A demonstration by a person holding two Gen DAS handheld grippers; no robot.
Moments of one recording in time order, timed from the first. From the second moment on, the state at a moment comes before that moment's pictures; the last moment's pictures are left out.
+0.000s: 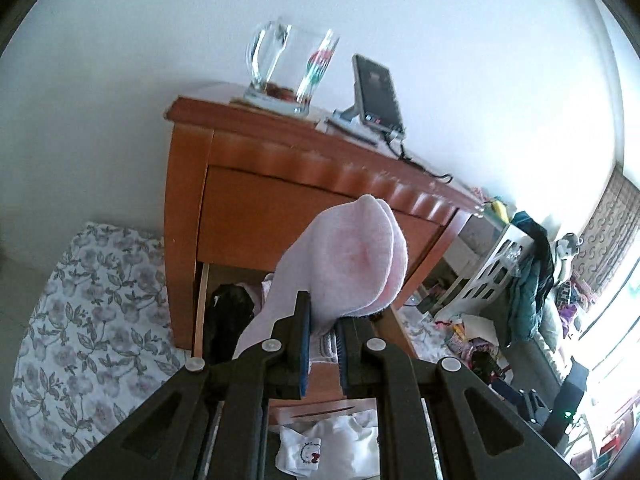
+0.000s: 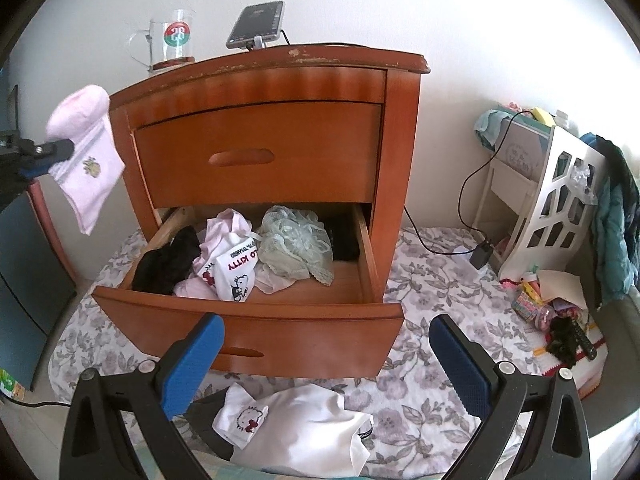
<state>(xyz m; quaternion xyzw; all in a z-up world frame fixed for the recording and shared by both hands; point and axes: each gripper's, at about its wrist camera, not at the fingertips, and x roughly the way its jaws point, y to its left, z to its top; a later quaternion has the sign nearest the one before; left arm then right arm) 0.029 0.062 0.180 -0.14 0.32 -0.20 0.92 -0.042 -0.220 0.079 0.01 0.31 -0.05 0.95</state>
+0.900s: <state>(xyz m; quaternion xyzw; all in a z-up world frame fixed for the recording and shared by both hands) -0.028 0.071 0.136 -0.16 0.35 -0.20 0.90 -0.059 -0.209 0.084 0.00 0.30 -0.04 0.95</state>
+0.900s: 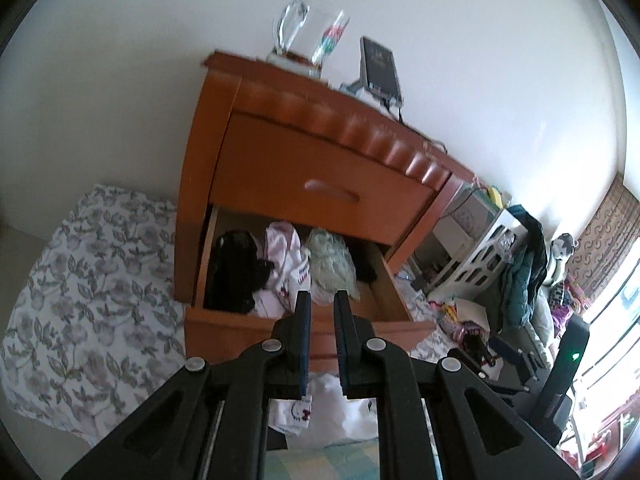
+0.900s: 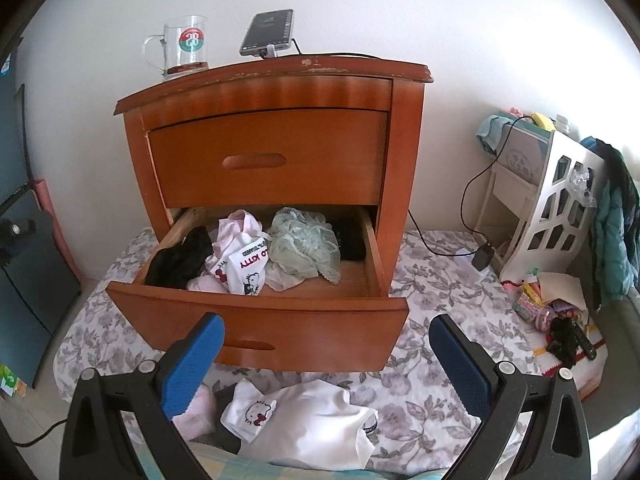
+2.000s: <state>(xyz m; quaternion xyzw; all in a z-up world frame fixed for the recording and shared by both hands) 0.004 0.050 -0.016 -0.14 0.55 -0.11 0.81 -0.036 -0.213 0.038 0.00 0.37 -0.04 0.93</state>
